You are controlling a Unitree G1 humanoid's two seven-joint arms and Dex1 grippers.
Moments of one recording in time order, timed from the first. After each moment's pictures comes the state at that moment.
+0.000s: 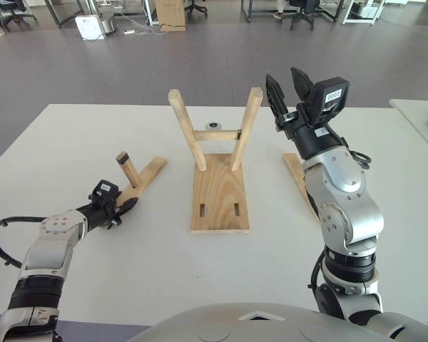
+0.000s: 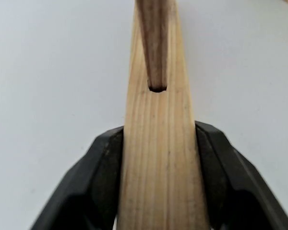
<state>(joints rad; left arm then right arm) 0.03 0.69 0.09 0.19 -0.20 0.31 -0.68 -0.34 -0.09 0.06 -0.58 0.21 0.51 0.08</state>
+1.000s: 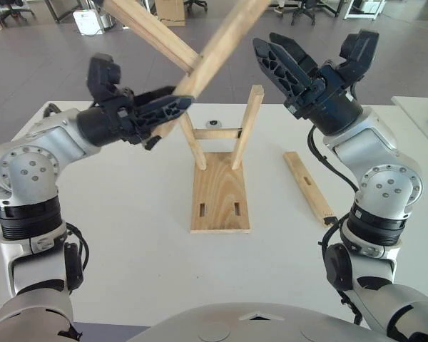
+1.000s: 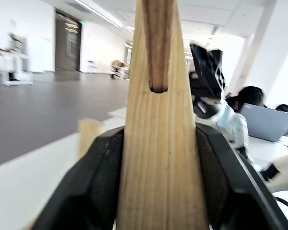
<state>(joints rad) -0.57 0.65 0.23 -0.20 -1.14 0.97 -0.87 -0.62 -0.21 -0.23 -0.41 1.06 0.78 0.35</state>
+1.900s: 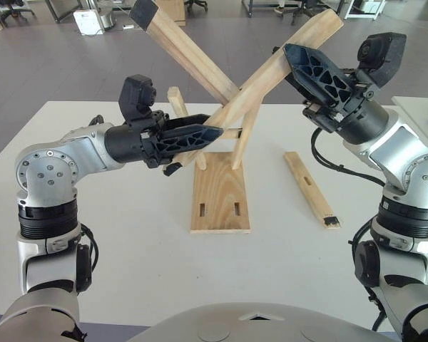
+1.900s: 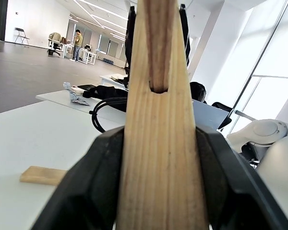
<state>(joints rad) -0.55 0.61 0.19 -0.25 -1.35 1.11 -0.84 -0.60 -0.41 -0.25 -0.26 1.68 0.93 0.37</state>
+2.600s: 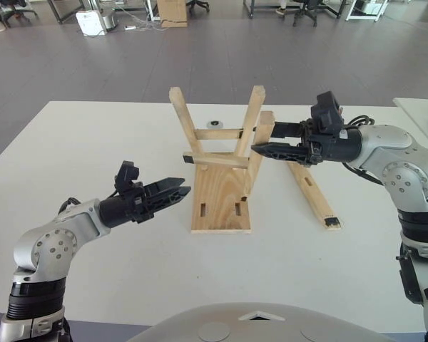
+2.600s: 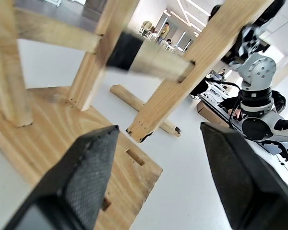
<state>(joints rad) 0.02 0.61 0.23 -0.33 -1.05 0.88 -0.86 -0.51 -0.70 0.06 -0.23 0.80 0.64 1.04</state>
